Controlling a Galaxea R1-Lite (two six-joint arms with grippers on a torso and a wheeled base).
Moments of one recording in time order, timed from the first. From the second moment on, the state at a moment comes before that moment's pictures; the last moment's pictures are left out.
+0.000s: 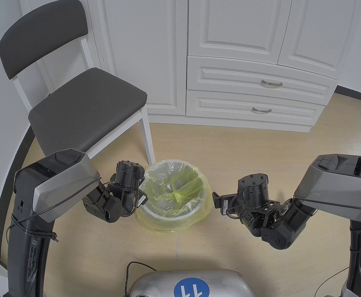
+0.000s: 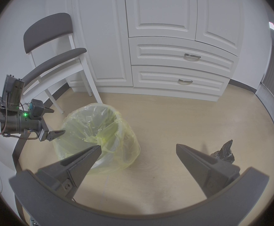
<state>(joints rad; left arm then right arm) -0.39 2.49 -1.21 -0.70 0.43 0.48 0.60 2.29 -0.82 -1.06 -0.44 0.19</state>
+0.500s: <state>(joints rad) -0.38 2.47 -1.19 -0.75 0.31 0.12 0.60 2.29 -0.82 -1.06 -0.44 0.19</state>
